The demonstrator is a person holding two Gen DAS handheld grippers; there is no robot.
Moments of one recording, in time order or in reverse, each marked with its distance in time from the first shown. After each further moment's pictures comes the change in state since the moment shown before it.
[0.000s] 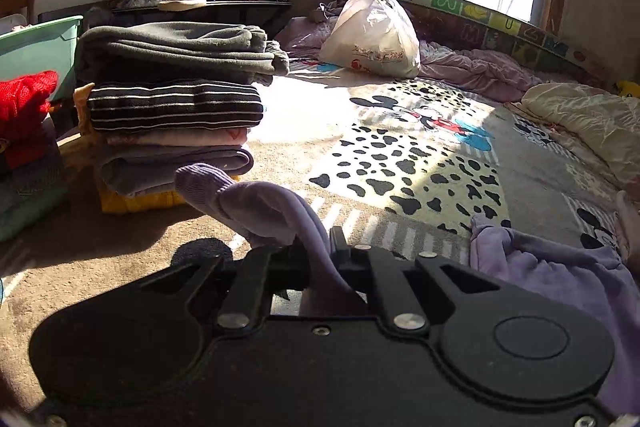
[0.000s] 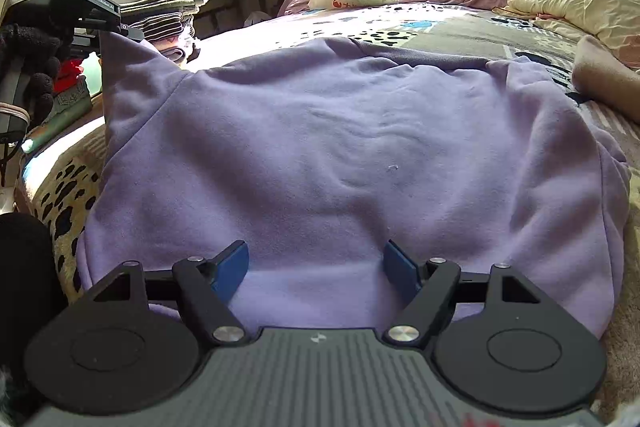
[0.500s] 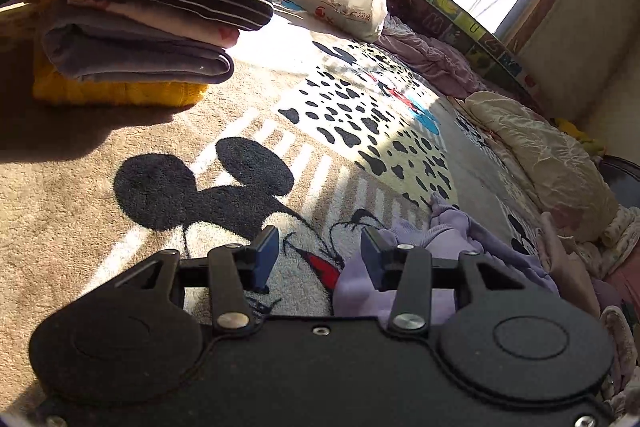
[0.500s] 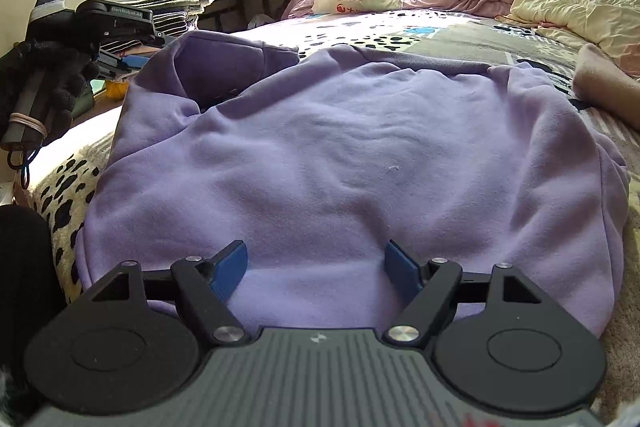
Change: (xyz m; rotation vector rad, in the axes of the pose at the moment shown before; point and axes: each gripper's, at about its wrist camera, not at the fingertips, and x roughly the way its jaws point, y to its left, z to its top) left arm 0.052 0.099 -0.028 -0.311 0.152 -0.314; right arm -0.003 -0.005 -0.007 -0.024 -0.021 0.012
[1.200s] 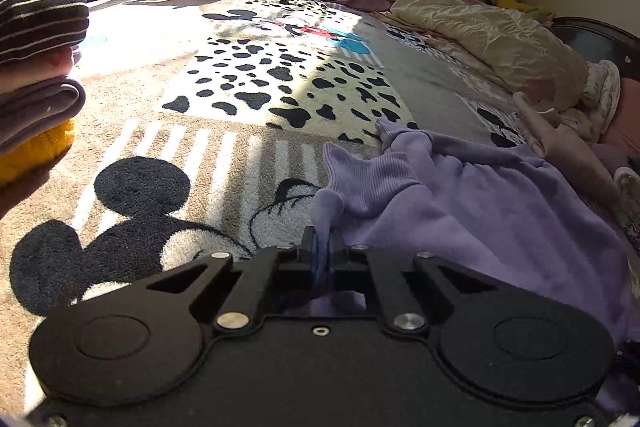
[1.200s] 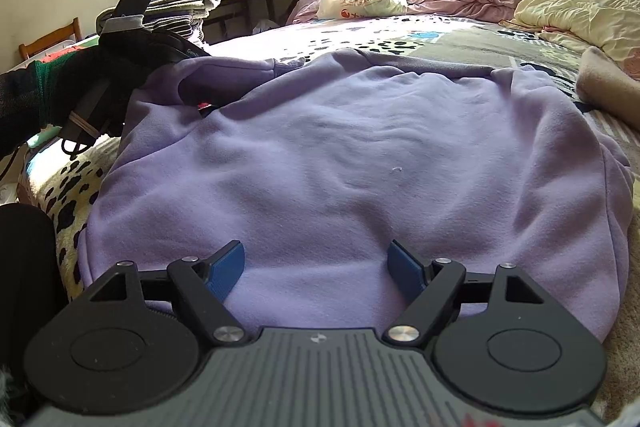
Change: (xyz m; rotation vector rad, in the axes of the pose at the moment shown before) left arm 0.043 -0.061 -0.006 0.407 0.109 -0.096; right arm 0.000 0.000 -0.003 -0.005 -0.015 0.007
